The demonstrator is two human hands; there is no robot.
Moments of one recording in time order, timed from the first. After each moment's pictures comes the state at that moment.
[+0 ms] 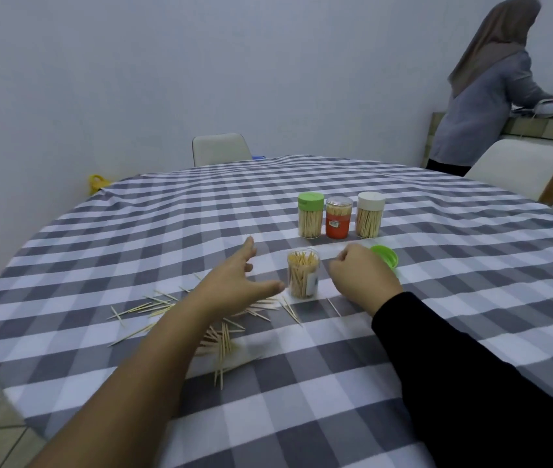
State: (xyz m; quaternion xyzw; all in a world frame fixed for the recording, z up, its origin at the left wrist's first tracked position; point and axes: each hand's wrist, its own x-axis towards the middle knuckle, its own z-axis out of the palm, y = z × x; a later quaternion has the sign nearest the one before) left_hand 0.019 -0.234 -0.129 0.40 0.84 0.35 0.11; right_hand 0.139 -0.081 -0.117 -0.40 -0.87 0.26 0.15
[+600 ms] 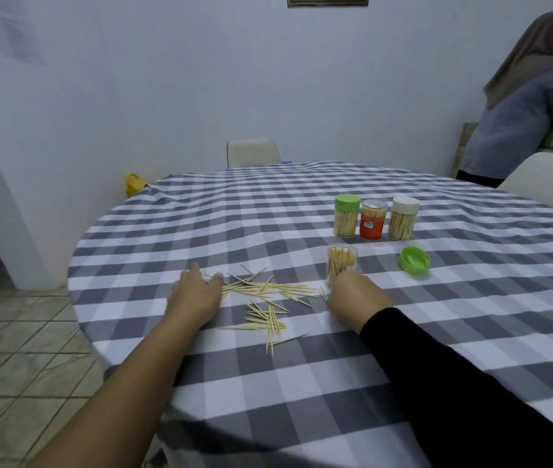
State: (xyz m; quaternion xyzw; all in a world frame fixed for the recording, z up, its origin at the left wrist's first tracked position) left_hand -0.015 -0.329 -0.159 0.12 0.93 0.34 0.06; right_hand 0.133 -0.156 -0.129 -0.35 -0.92 0.16 0.03
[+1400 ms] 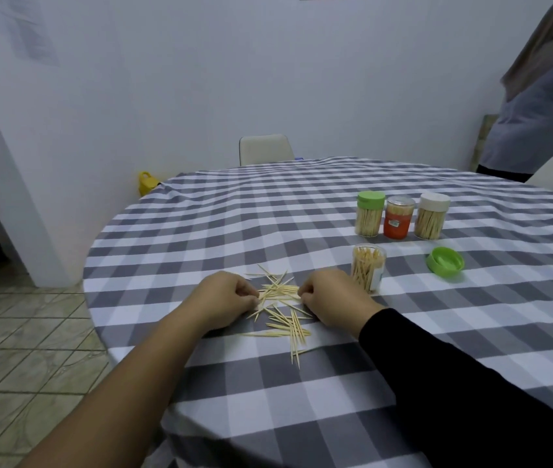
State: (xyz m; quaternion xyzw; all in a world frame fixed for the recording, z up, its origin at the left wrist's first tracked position) left_hand -0.023 -0.335 -0.147 0.33 0.91 0.25 0.07; right_hand 0.079 -0.175 -0.143 -0.19 -0.96 0.18 0.05
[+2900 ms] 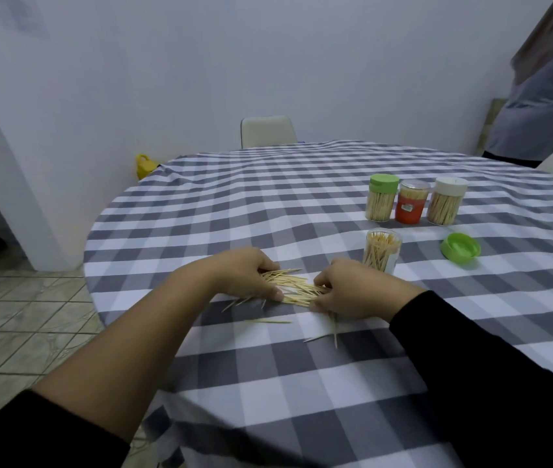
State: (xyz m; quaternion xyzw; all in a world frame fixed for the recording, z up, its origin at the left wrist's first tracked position) left_hand -0.040 -0.317 -0.126 0.46 0.87 0.09 0.15; right_hand 0.092 -0.184 -0.123 -0.14 -0.98 0.06 -0.08
